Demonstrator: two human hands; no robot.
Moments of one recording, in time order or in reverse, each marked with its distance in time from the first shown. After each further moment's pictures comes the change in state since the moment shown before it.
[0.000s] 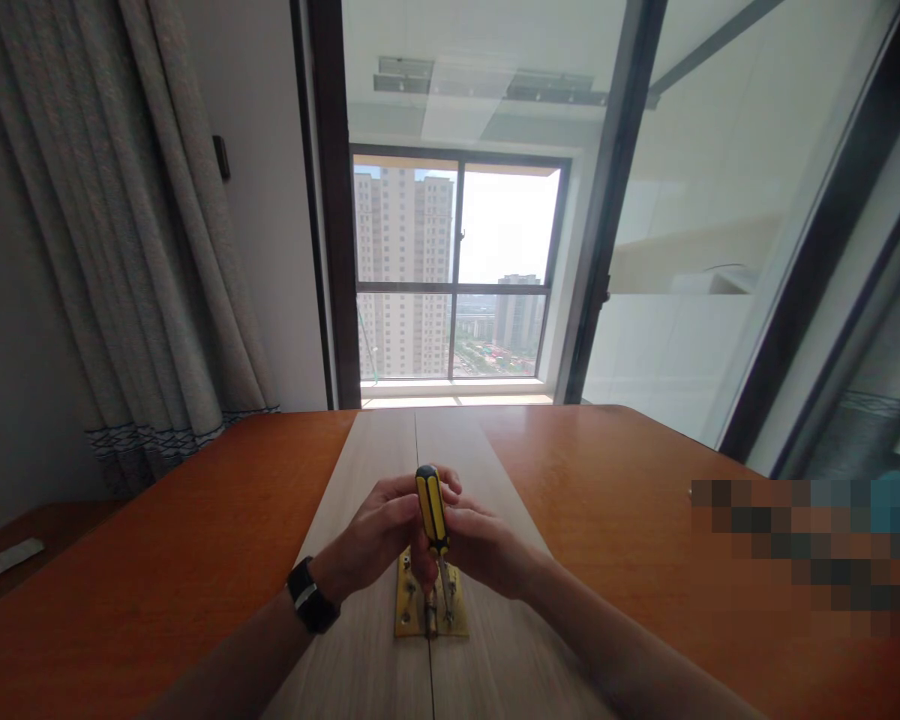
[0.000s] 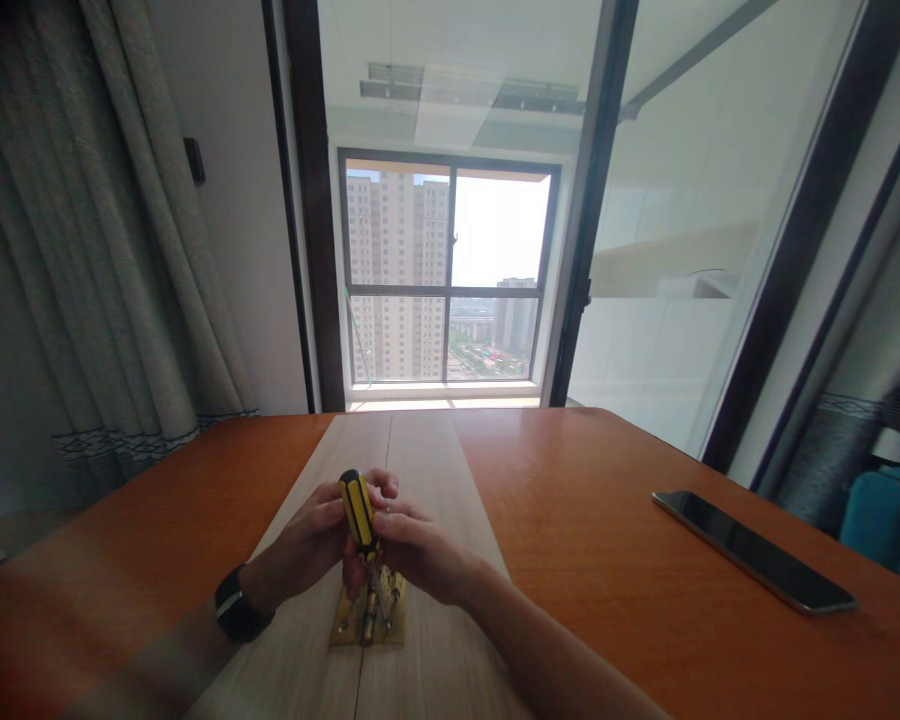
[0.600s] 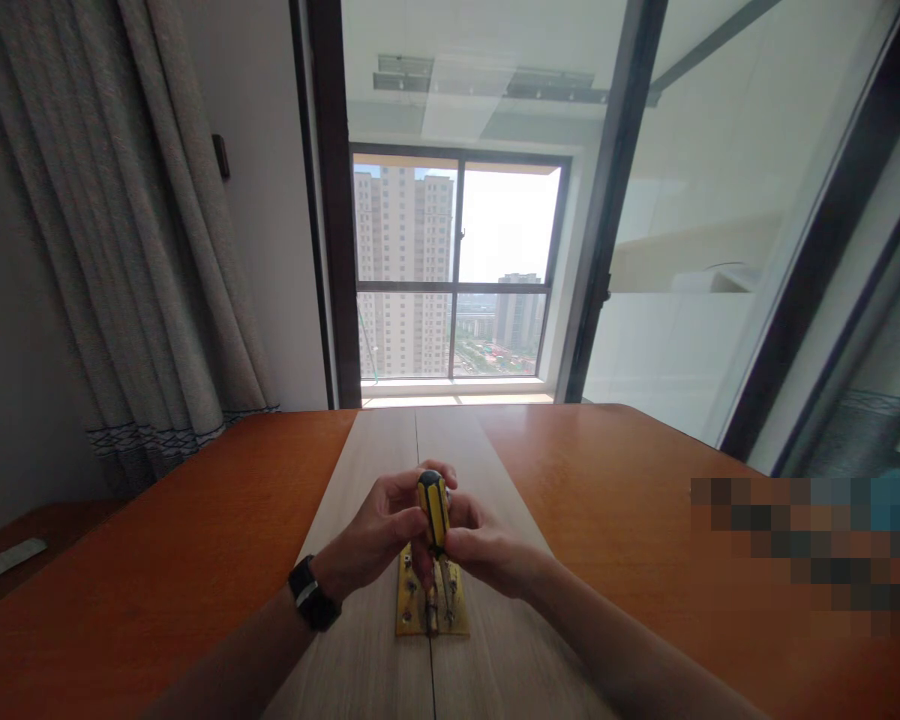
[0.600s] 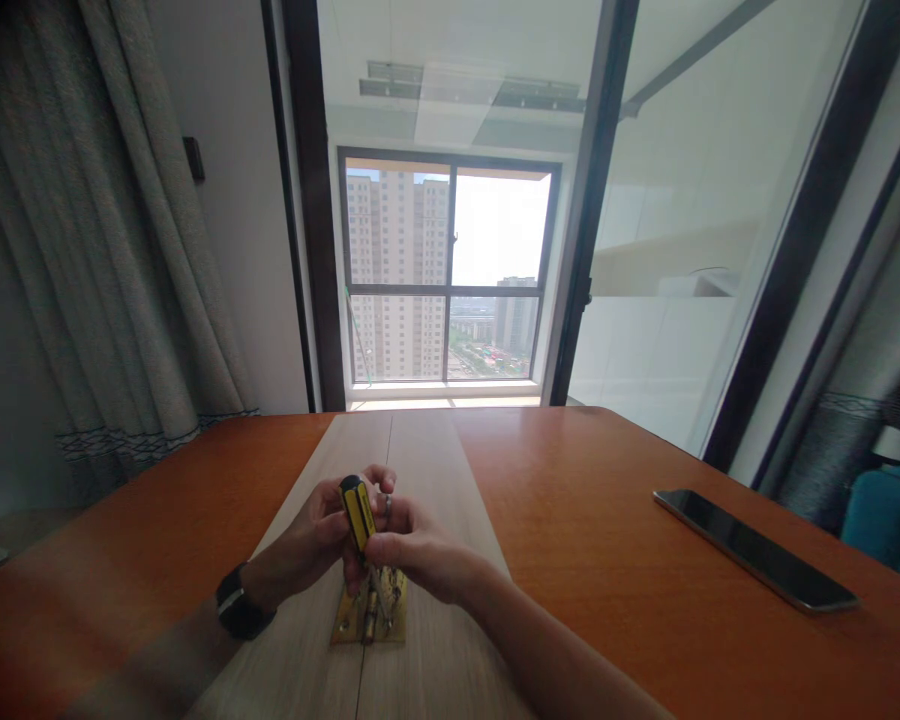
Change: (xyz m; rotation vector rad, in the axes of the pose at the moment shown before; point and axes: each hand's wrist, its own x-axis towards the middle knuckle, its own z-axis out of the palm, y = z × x) left_hand 0.000 0.001 0.004 0.045 0.013 0.026; right_hand -0.001 -0.002 0.000 -0.130 -0.030 -0.018
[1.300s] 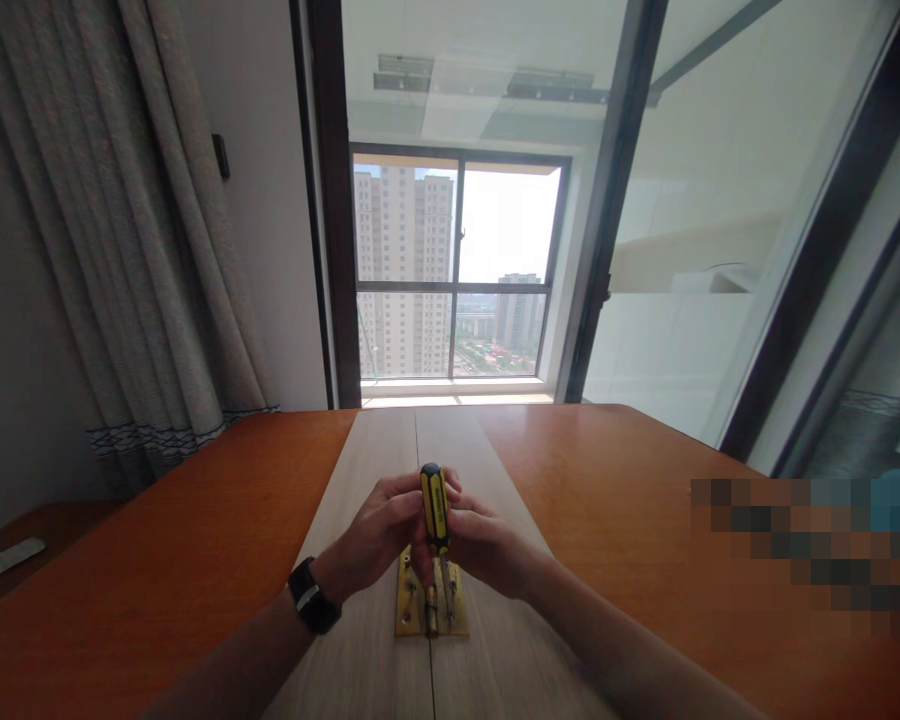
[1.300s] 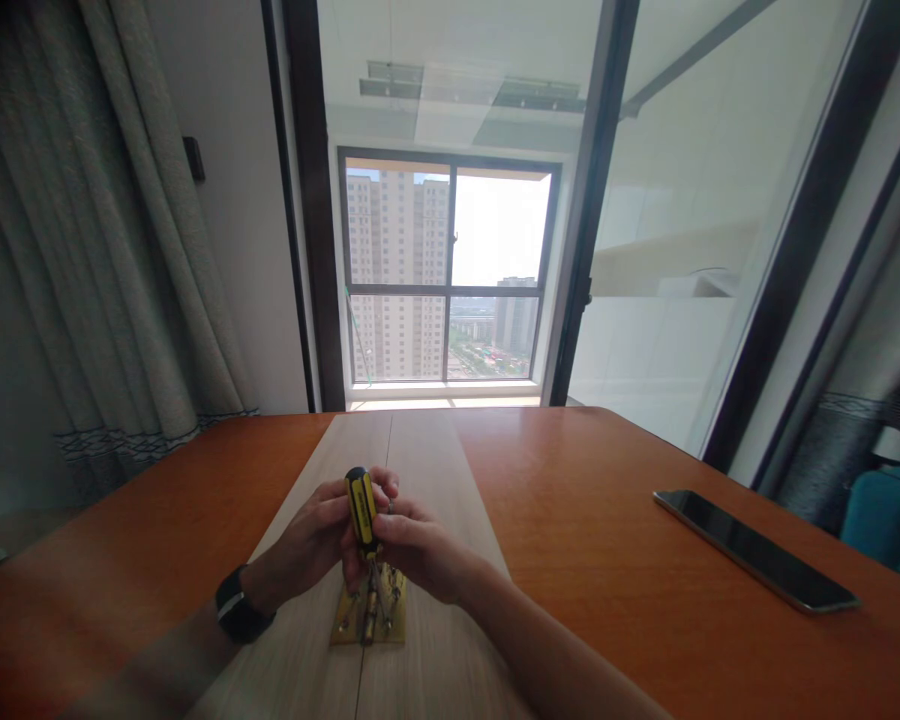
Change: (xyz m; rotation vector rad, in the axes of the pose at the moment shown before) left_hand 0.003 -0.001 0.000 -0.047 0.003 -0.022; right_hand 0.001 -0.003 0.004 0.149 0.043 0.002
